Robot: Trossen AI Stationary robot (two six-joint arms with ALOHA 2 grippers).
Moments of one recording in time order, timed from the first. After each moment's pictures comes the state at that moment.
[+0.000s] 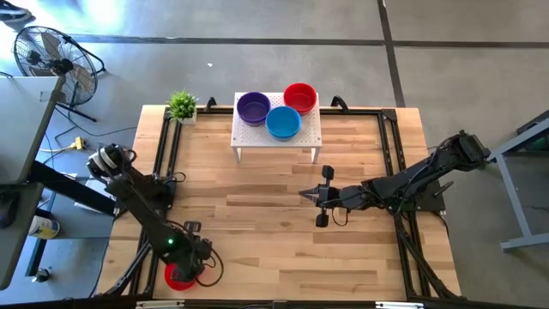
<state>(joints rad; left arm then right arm) -0.91 1.57 0.95 -0.81 0.00 -0.82 0.34 1.35 0.58 0.43 0.51 -0.03</state>
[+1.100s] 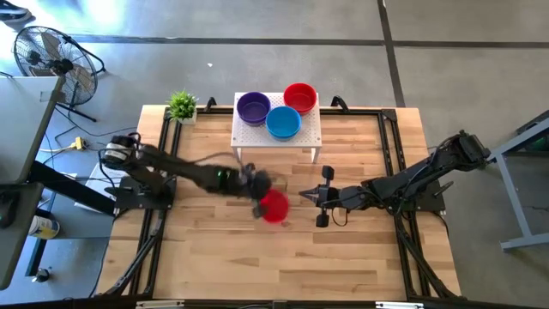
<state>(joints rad) -0.16 1.60 1.03 -0.27 -0.29 -0.38 0.34 1.35 0.58 0.41 0.51 -0.03</state>
